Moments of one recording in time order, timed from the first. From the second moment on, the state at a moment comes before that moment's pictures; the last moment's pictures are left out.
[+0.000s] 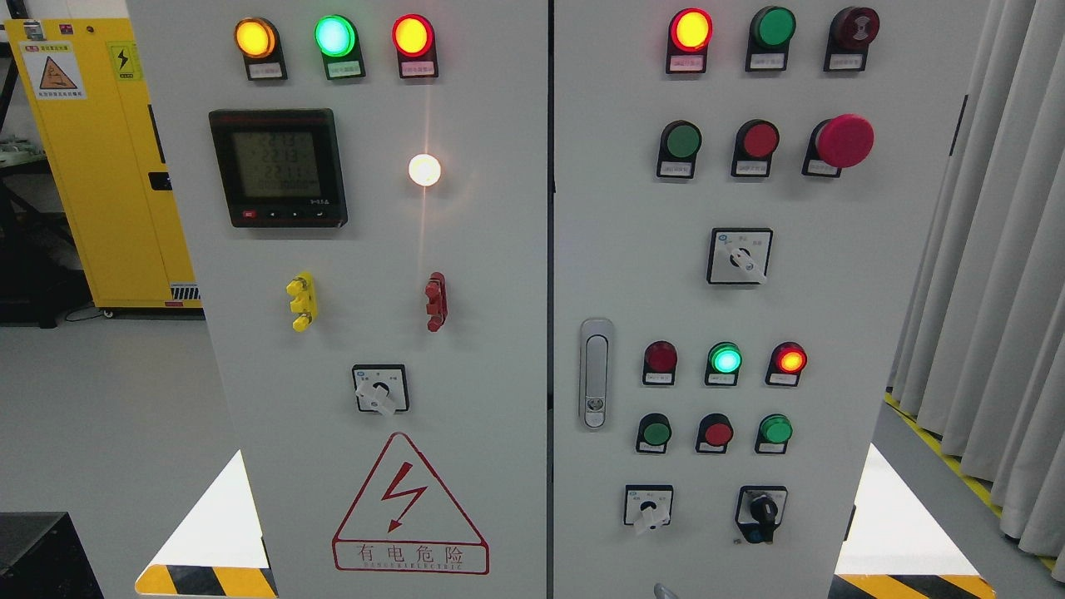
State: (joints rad) left arm 0.06 -0.10 -0.10 -0.13 0.08 -0.05 -0.06; right arm 0.23 0.11 0.23 -1.86 0.27 -0.36 -0.04
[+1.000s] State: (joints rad) left arm 0.06 -0.10 -0.10 -0.13 0.08 -0.05 -0.05; right arm 0.15 0.11 0.19 -1.89 0.75 -0.34 -0.10
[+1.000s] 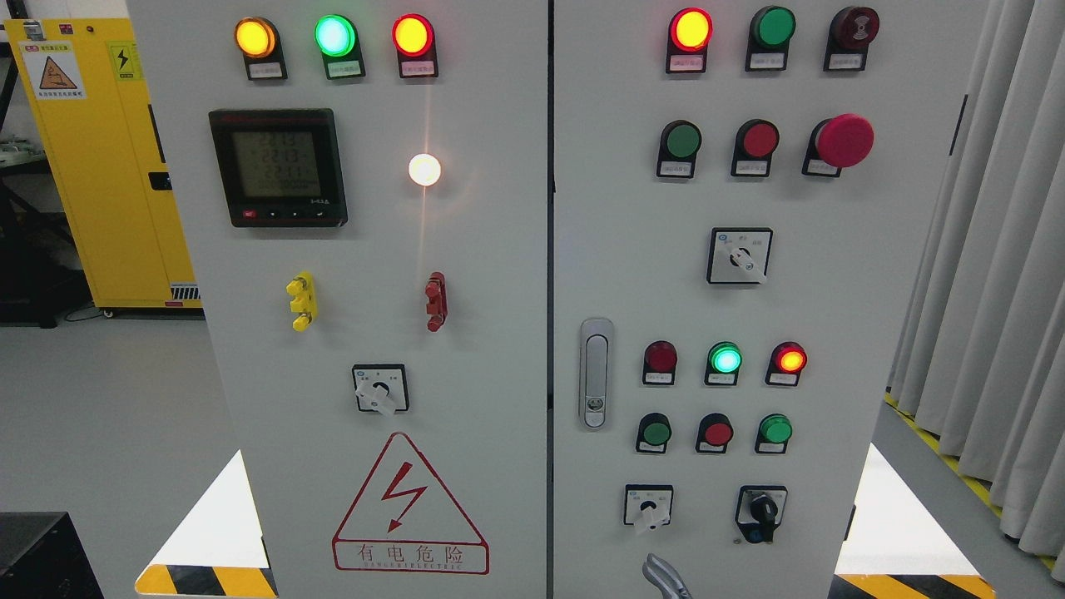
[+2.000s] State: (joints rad) left arm 0.06 -0.10 -0.10 -0.13 0.08 -0.05 -0.06; right arm -0.09 0.11 0.09 -1.85 1.07 -0.27 -0.07
